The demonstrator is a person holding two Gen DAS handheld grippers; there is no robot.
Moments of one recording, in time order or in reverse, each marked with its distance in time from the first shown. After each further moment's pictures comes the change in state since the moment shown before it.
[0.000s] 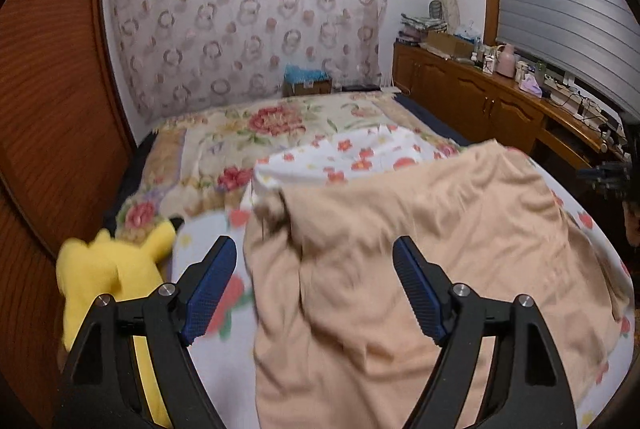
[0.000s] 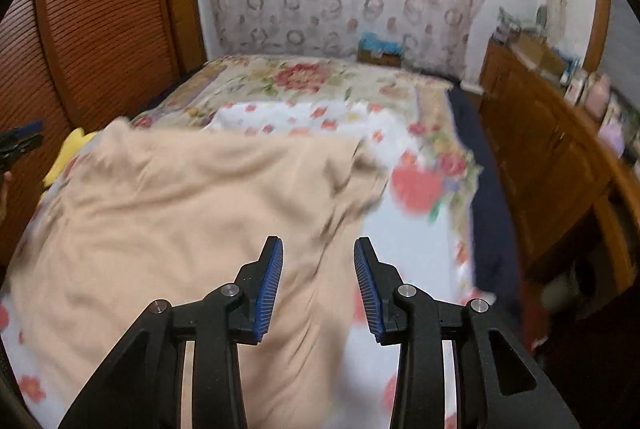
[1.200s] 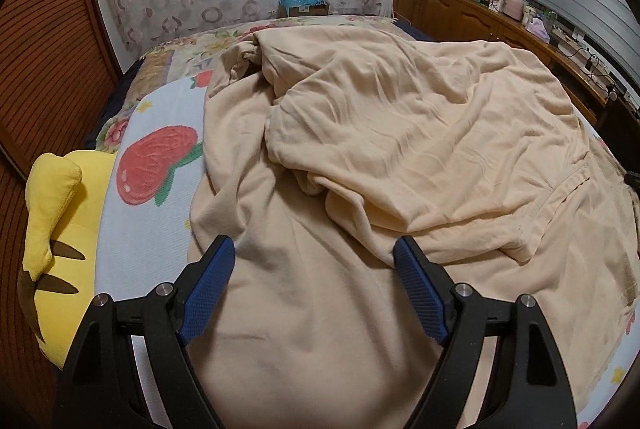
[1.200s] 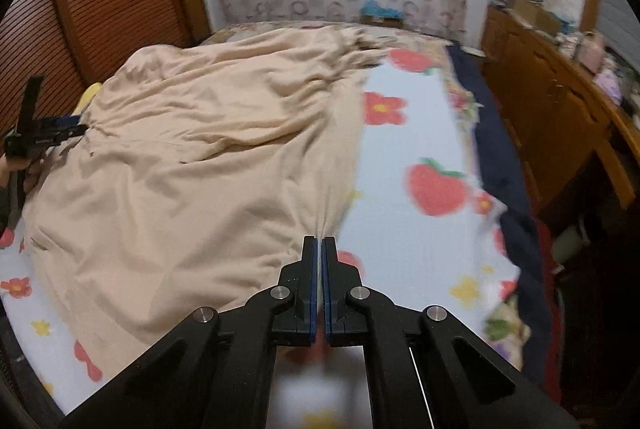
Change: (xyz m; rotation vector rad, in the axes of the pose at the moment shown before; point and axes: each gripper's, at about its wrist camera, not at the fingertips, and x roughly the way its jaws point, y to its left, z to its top) left arm 0.053 -0.016 -0.086 -0.011 0.243 -0.015; right arm -0.037 -0.026 -0.104 0.045 0.067 -0.010
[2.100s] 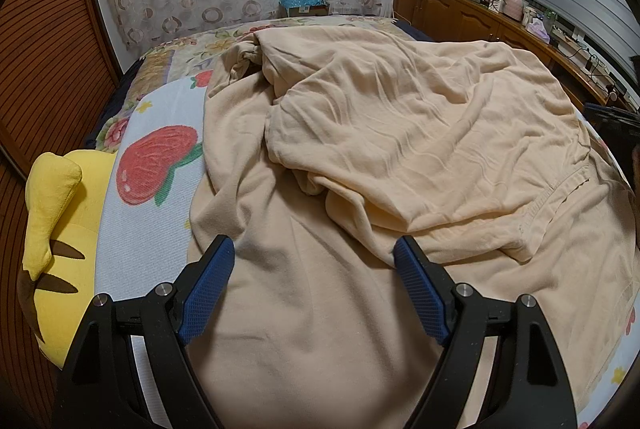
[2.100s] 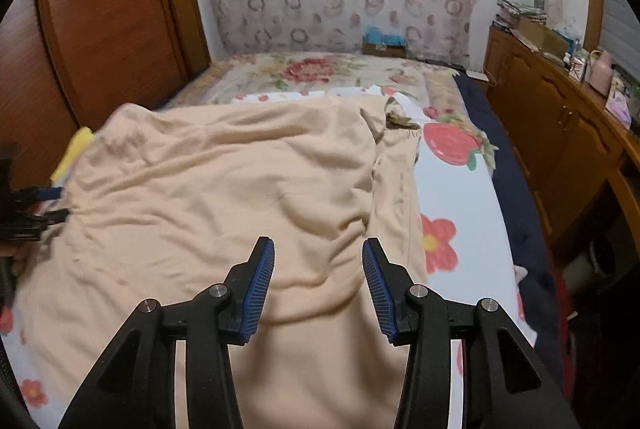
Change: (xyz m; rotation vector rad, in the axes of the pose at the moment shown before) left arm 0.000 0.000 0.000 0.000 0.001 0.001; right arm 0.066 0.044 0.084 0.008 -0.073 0.019
